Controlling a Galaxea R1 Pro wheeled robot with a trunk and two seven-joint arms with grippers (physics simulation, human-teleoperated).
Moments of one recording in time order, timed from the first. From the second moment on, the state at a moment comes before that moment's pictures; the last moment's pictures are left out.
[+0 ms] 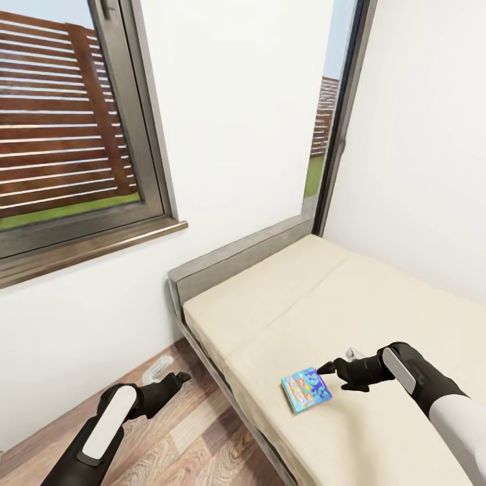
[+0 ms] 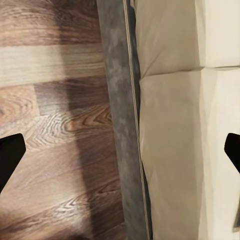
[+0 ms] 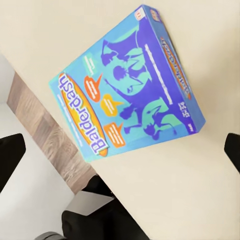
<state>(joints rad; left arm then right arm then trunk) -0.37 0.07 -0.07 -1.13 1.09 0.66 0.44 -0.76 -0.34 0.24 -0.57 -0.60 1.03 0.46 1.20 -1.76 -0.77</state>
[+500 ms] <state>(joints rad) -0.37 0.07 -0.08 -1.13 1.09 0.66 0.44 -0.76 -0.34 0.24 -0.57 -0.60 1.03 0.46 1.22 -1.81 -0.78</state>
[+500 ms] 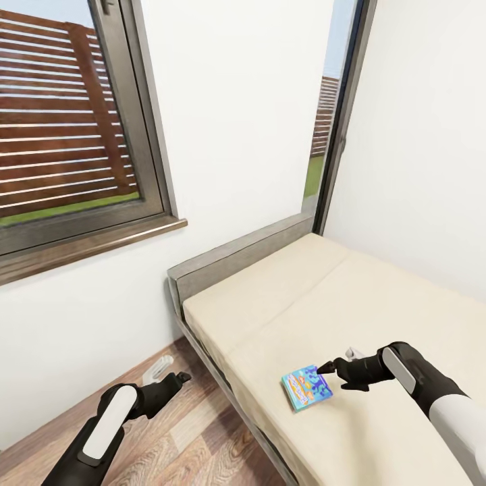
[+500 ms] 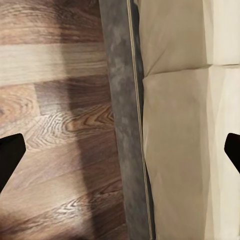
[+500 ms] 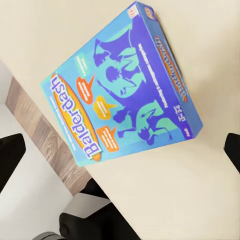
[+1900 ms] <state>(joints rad) -0.37 0.07 -0.08 -1.13 1.09 0.66 0.44 -0.77 -0.33 0.24 -0.58 -0.59 0.89 0.46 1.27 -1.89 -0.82</state>
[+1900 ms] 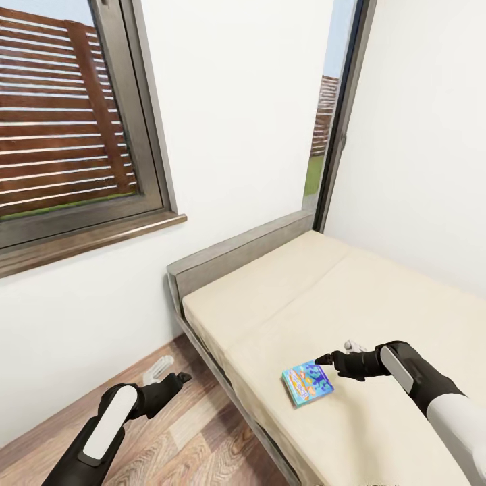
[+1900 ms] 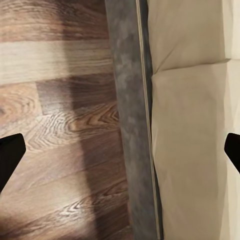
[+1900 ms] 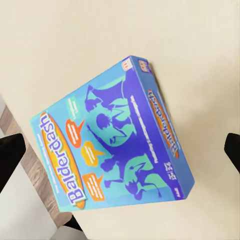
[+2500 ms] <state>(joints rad) -0.37 0.07 -0.08 -1.13 1.09 0.66 0.44 -0.77 -0.33 0.24 -0.58 -0.59 0.89 0.46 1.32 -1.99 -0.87</state>
